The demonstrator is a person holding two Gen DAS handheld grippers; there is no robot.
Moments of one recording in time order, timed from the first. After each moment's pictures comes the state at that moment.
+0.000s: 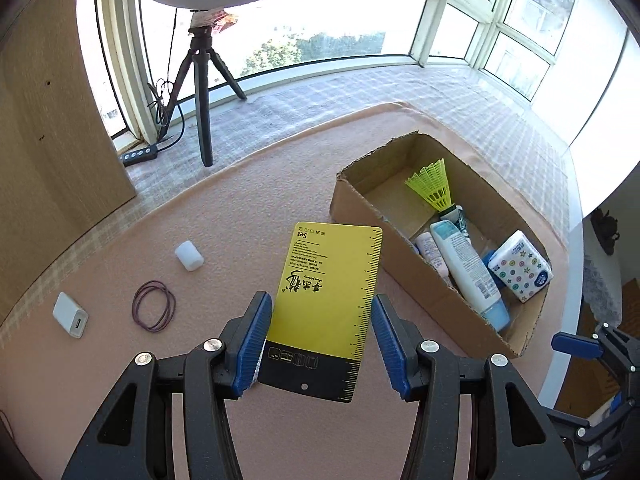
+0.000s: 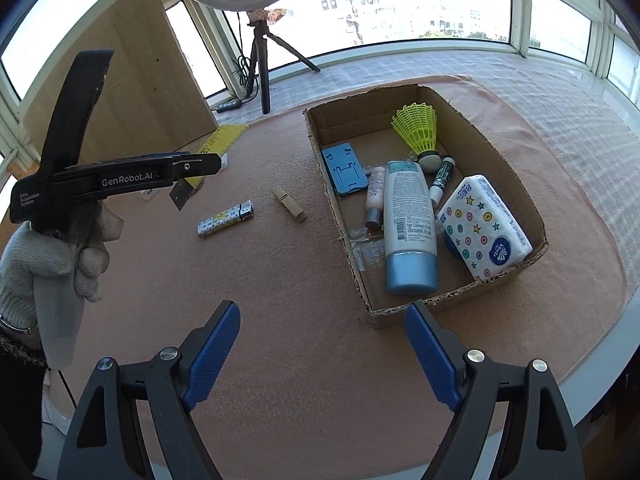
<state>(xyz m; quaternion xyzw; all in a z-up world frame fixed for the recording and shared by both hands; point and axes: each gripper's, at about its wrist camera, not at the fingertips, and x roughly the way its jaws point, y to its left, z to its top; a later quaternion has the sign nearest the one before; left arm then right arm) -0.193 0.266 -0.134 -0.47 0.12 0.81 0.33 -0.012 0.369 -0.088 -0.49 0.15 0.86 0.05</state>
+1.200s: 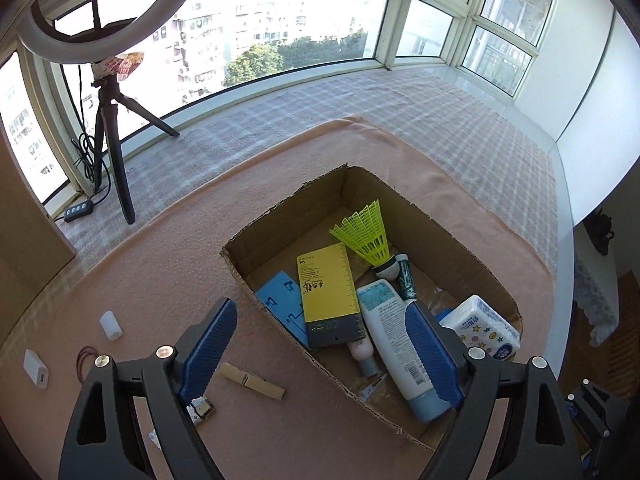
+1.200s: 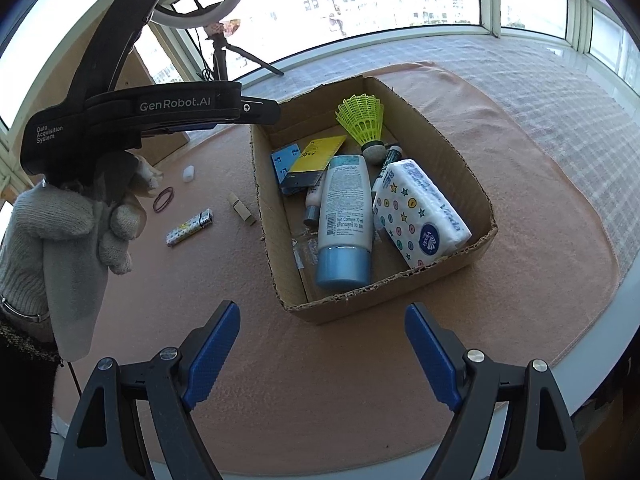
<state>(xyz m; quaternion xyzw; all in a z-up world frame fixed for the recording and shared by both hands) -0.196 0.387 -0.130 -0.46 0.13 0.81 0.35 0.002 0.421 -0.095 -0.49 0.18 0.85 0.05</state>
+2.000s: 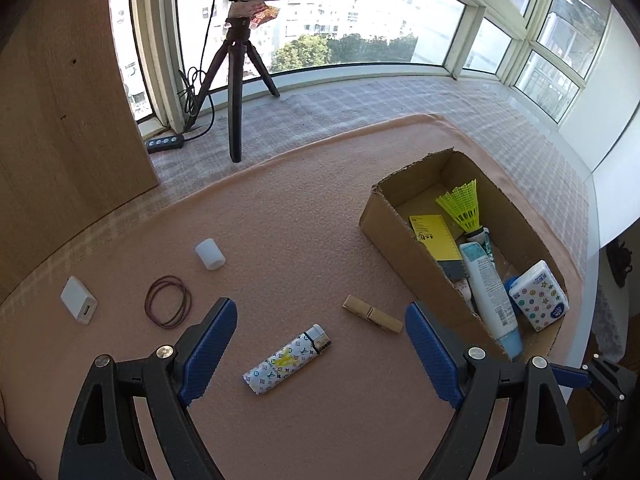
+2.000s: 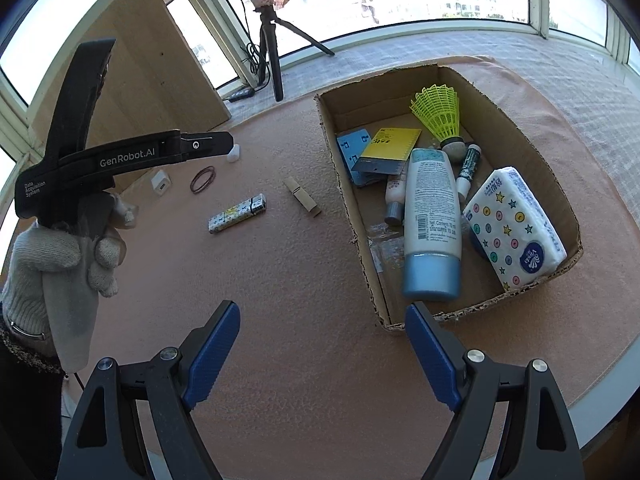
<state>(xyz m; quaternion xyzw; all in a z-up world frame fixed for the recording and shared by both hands) -0.218 0.249 -0.144 -0.49 0.08 0.83 0.27 -0.033 0.374 -0.096 -0.51 0.17 0.84 -0.01</state>
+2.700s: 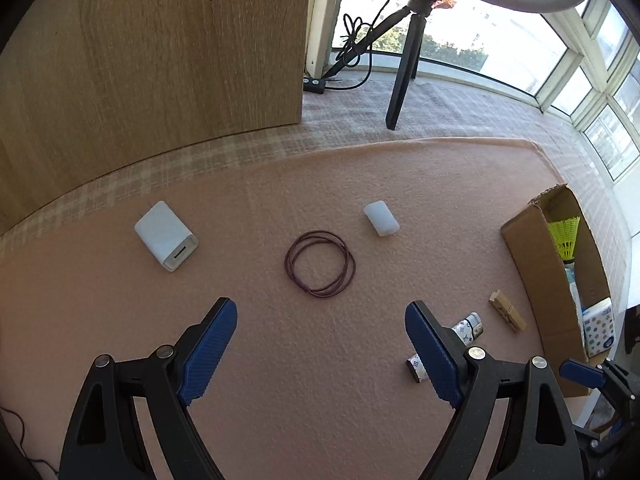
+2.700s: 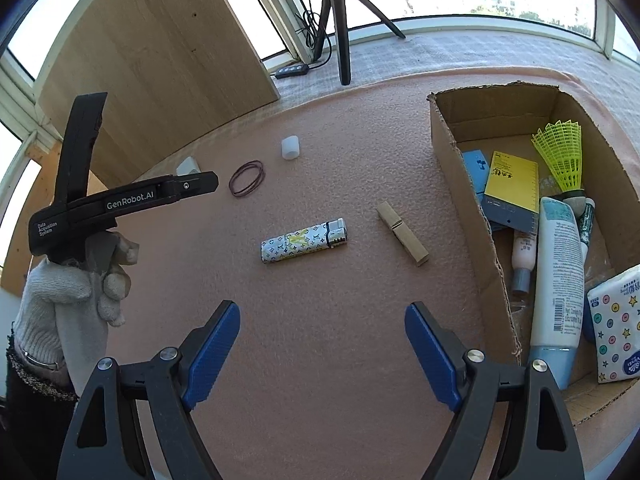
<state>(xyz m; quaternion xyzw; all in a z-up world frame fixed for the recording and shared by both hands) -0.278 0.124 -0.188 -0.54 0.02 0.83 0.16 -0.125 0.314 -0.117 -0.54 0.17 0.82 -0.07</state>
